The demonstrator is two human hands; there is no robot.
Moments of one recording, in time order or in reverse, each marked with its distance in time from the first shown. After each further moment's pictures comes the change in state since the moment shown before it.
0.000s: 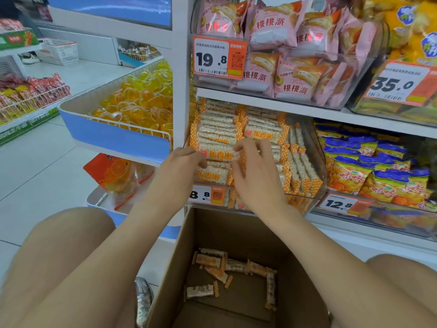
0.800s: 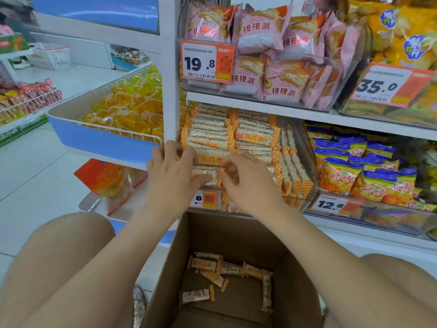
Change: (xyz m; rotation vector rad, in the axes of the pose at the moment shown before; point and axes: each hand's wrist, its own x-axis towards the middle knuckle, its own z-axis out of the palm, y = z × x) left_hand 0.003 0.012 0.021 0.207 0.163 -0.107; right_hand 0.003 0.001 -0.015 -0.037 -0.207 -0.002
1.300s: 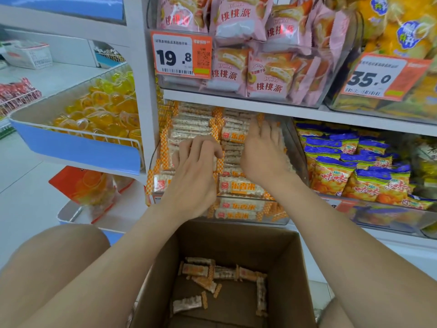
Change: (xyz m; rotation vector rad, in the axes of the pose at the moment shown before) left_hand 0.024 0.052 0.026 -0.290 -0.025 0.303; right_hand 0.062 0.066 -0.009 -0.357 -0.005 0.282
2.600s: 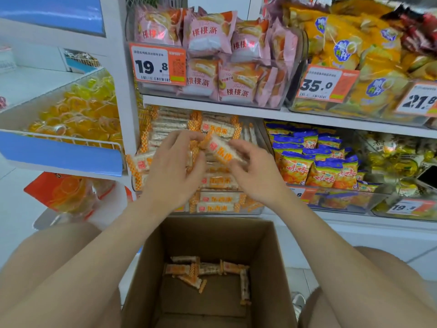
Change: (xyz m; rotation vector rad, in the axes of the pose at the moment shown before) left_hand 0.005 0.029 -0.035 -0.282 0.131 -0.099; right_hand -0.077 0.030 -0.043 0.621 0.000 -0.111
